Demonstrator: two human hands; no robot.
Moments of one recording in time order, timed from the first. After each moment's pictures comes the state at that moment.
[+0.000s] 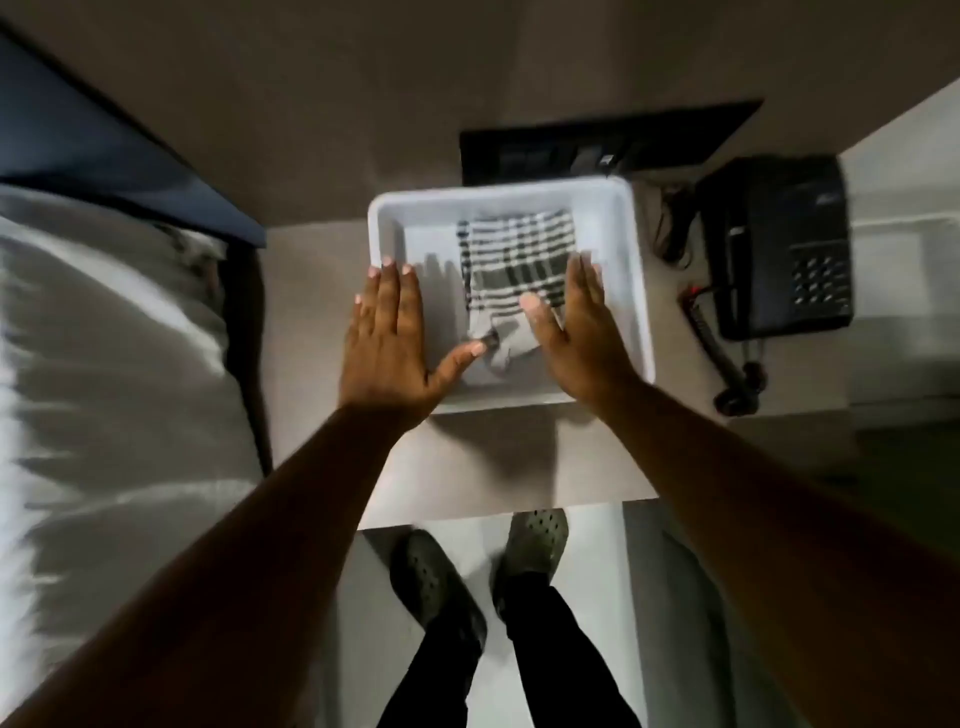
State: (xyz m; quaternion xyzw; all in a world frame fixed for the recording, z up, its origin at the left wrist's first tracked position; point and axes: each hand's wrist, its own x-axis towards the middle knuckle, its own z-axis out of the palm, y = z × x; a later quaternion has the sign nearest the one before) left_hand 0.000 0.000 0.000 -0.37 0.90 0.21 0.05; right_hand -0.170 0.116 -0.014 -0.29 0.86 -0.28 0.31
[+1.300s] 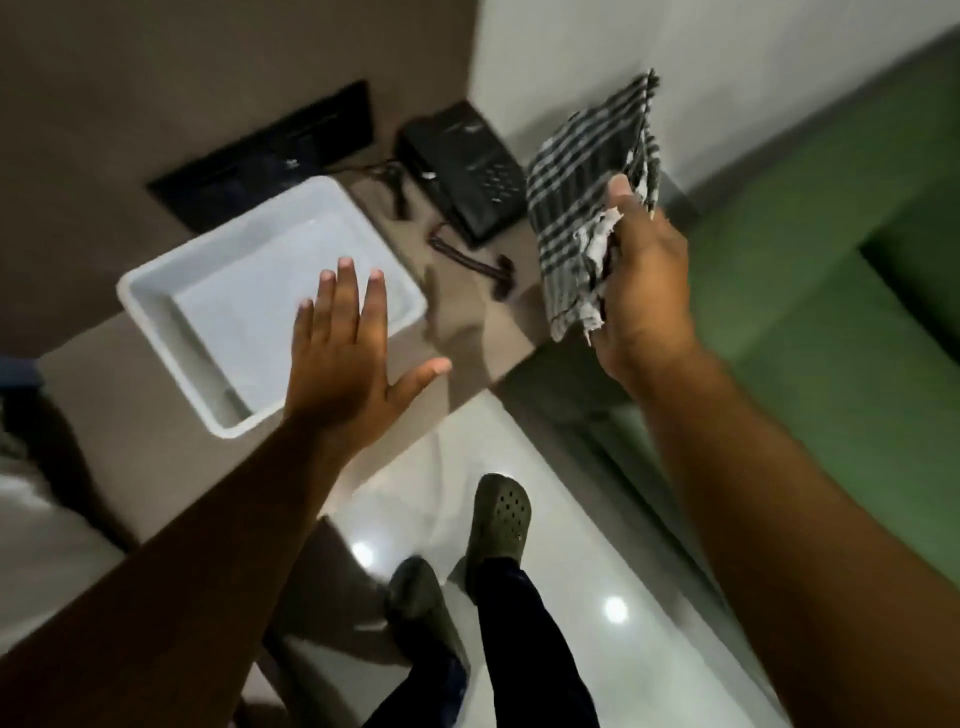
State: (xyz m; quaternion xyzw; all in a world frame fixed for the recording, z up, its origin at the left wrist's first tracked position) left_hand -0.032 0.134 0.090 -0.08 0.99 0.14 0.02; right_hand -0.143 0.327 0.187 0.13 0.62 -0.77 0.07
